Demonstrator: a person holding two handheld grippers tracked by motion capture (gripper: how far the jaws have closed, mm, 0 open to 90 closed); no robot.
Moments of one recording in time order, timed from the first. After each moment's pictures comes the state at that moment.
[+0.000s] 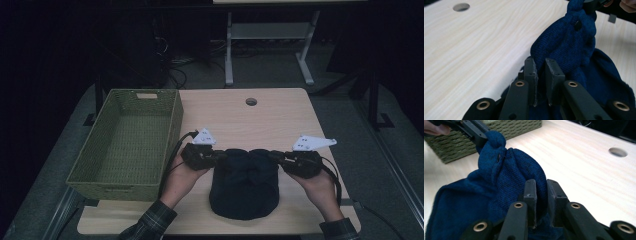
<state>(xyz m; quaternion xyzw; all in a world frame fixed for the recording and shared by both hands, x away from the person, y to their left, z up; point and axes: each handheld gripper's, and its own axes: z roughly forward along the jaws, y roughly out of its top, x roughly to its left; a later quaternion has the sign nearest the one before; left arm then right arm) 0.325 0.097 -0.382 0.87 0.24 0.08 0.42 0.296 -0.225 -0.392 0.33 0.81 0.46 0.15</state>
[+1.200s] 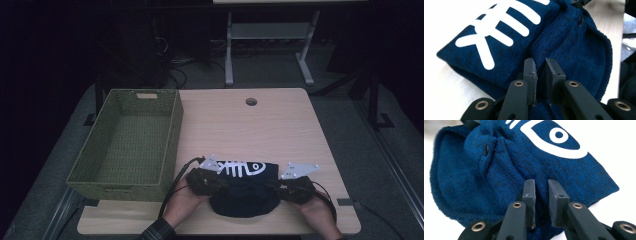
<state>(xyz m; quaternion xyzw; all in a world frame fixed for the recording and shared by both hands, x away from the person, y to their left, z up) 0.294 0.086 -0.436 0.89 0.24 0.01 0.38 0.266 -0.214 -0.451 0.31 0.86 0.39 0.11</state>
